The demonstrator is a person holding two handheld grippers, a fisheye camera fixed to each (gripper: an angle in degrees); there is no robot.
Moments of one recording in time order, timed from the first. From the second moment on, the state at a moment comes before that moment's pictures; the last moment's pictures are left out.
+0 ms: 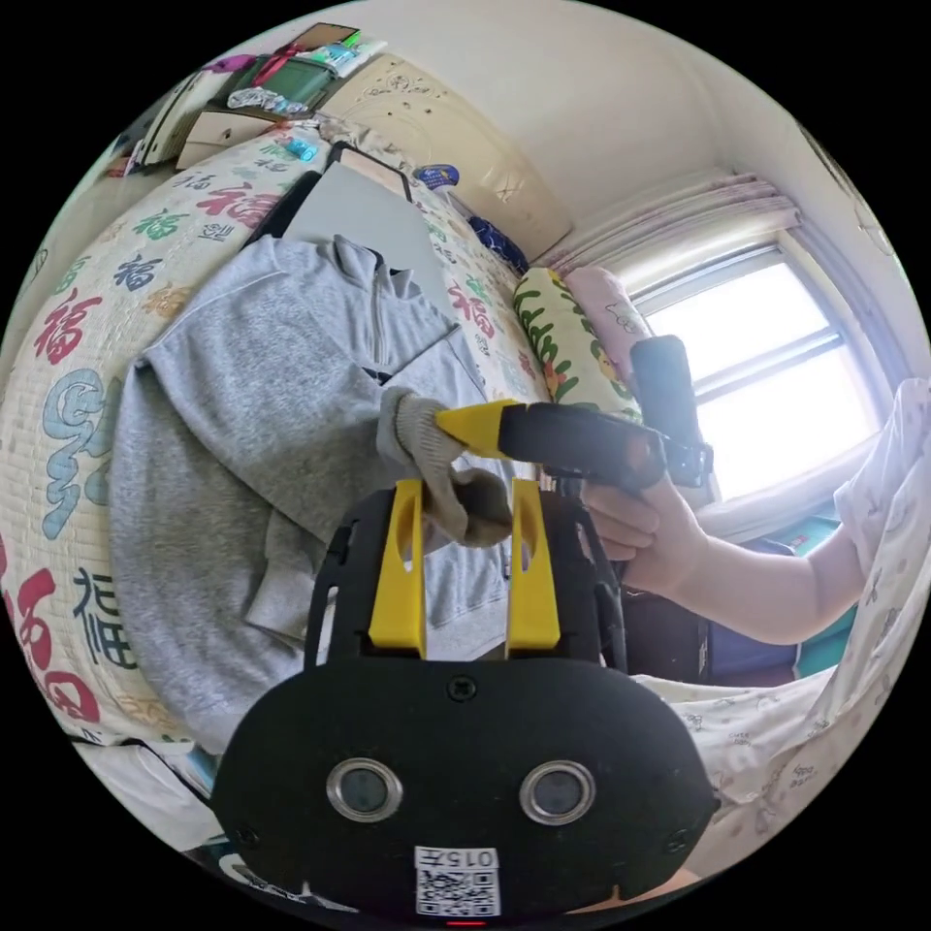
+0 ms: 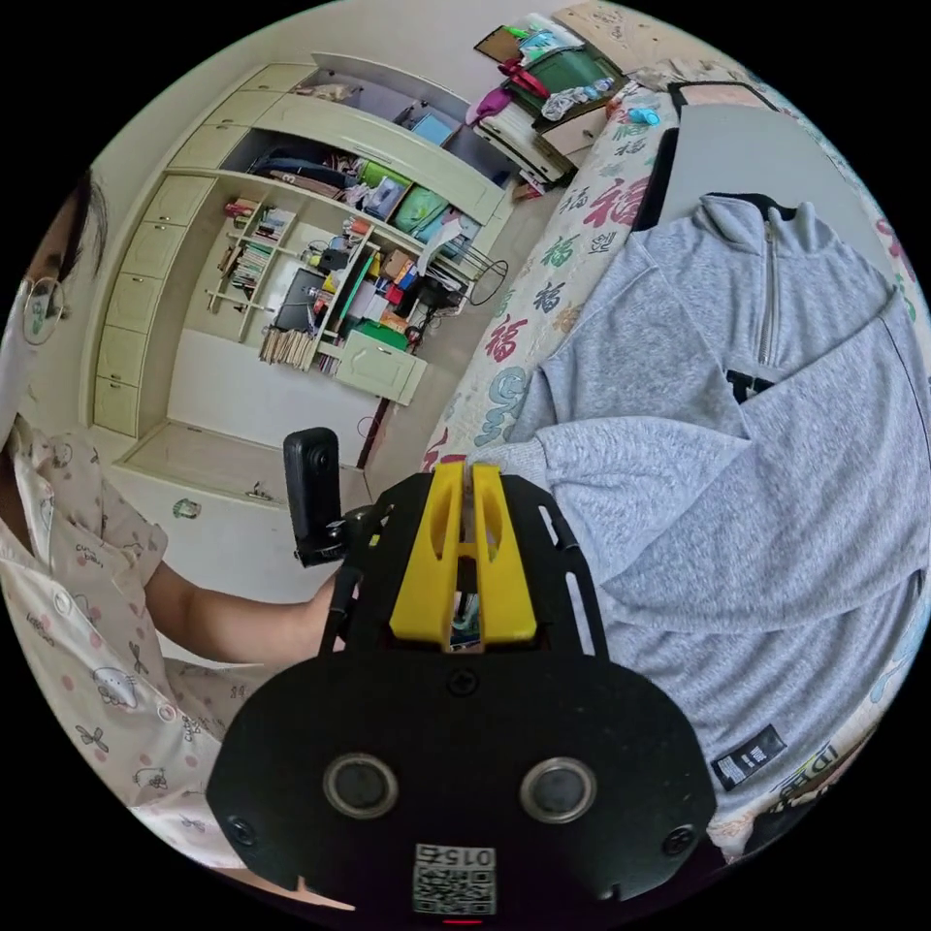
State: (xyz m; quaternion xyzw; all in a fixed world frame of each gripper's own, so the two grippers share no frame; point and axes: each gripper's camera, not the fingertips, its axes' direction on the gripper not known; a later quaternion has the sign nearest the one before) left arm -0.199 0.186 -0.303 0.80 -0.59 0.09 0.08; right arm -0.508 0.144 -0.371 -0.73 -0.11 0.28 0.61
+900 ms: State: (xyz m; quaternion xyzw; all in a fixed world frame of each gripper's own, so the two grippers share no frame) left arm -0.222 0.488 -0.191 0.83 -0.55 0.06 0.05; right arm -0.498 0.170 -0.331 -0.83 0.08 -0.06 0.55
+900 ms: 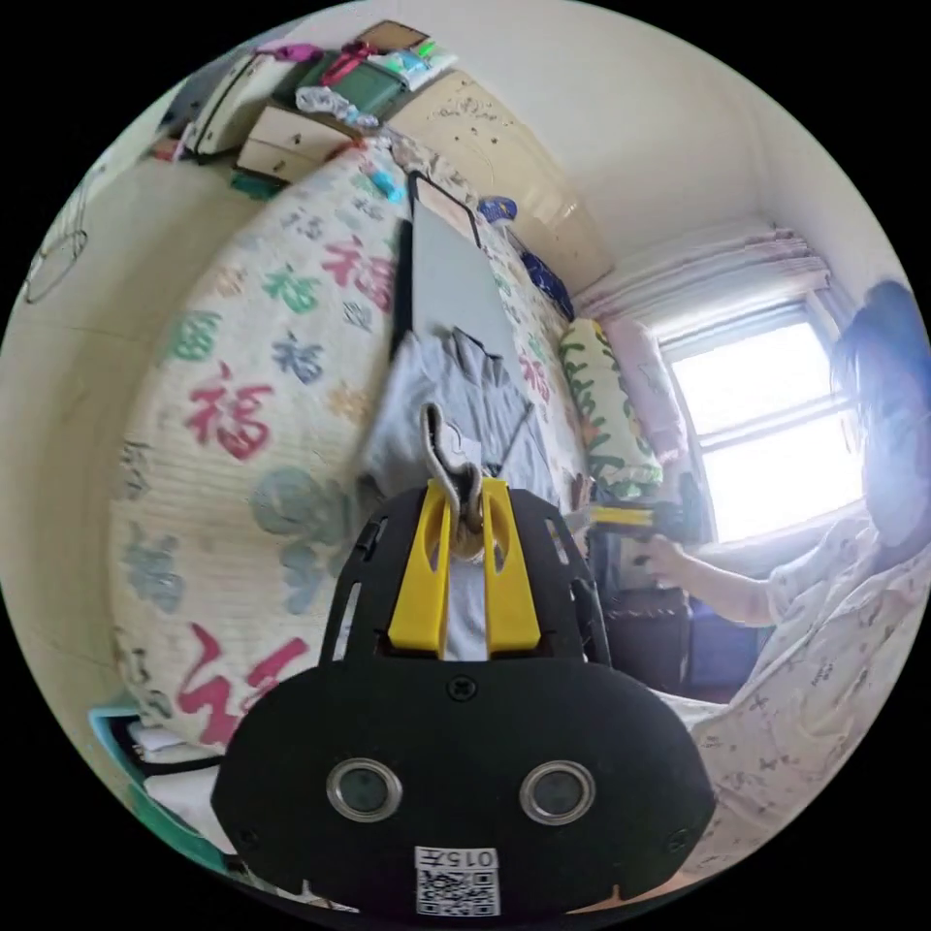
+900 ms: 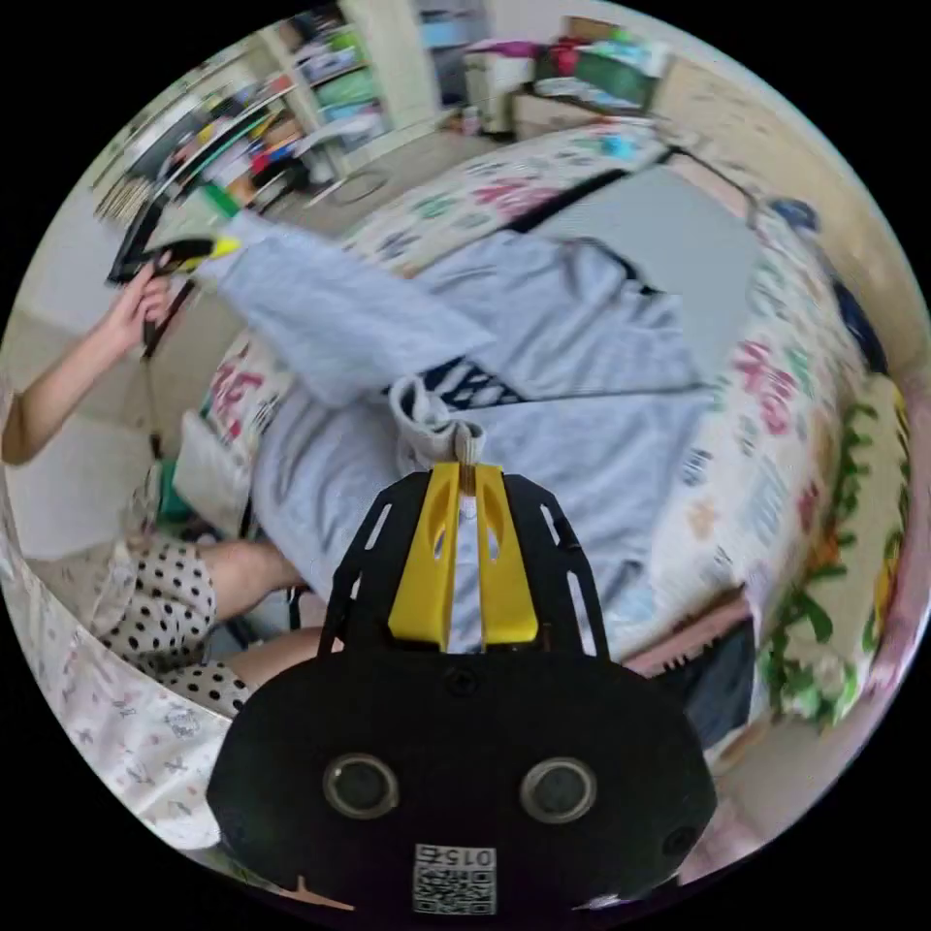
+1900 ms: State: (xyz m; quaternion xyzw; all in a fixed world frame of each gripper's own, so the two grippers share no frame) left arm -0.355 0.385 -0.490 0.87 -0.37 -0.23 0.24; right arm -0.286 0.103 -0.496 -0.83 0.31 0.30 0.35
